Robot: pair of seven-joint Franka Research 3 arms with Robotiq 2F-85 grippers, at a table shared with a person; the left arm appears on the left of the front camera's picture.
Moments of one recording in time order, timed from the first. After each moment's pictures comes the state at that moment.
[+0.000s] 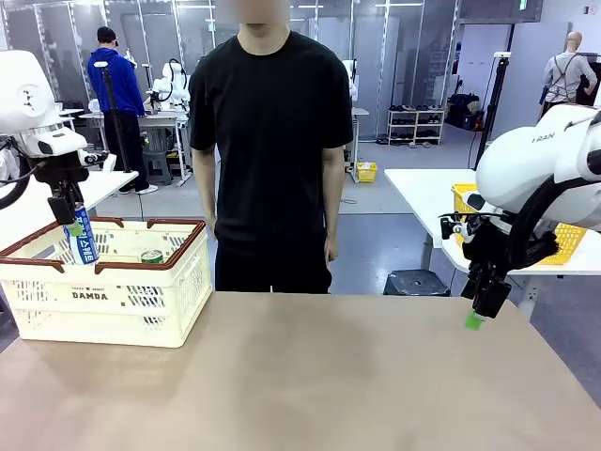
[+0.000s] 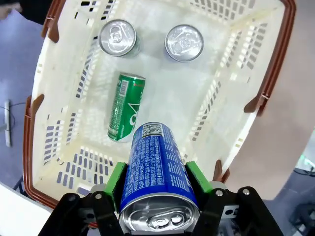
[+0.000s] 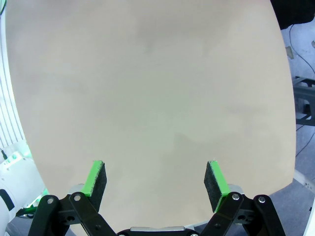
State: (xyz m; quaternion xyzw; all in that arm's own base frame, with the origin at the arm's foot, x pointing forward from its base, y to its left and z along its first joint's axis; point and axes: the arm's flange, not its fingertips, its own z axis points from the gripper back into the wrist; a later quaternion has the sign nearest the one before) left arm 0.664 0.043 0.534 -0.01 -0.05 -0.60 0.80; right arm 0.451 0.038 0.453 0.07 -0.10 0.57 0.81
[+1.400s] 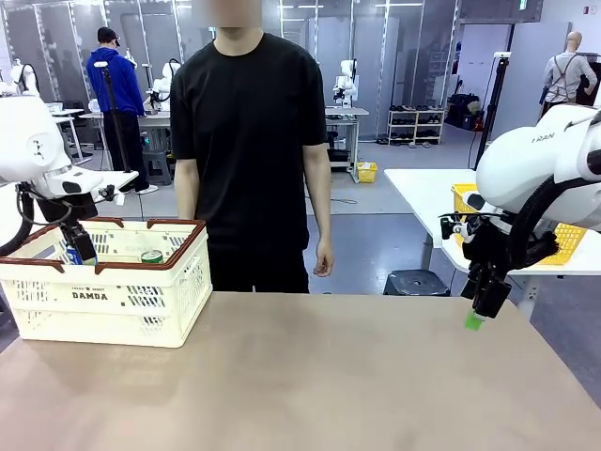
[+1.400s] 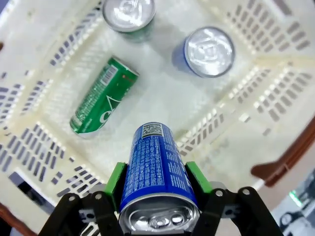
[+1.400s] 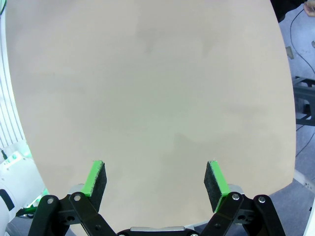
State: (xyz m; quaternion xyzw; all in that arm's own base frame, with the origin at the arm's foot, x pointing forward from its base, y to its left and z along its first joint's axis) left arm 0.637 0.033 0.459 -0.02 -0.05 -0.41 0.91; right arm 0.451 0.038 0.453 0.07 -0.10 0.57 0.81
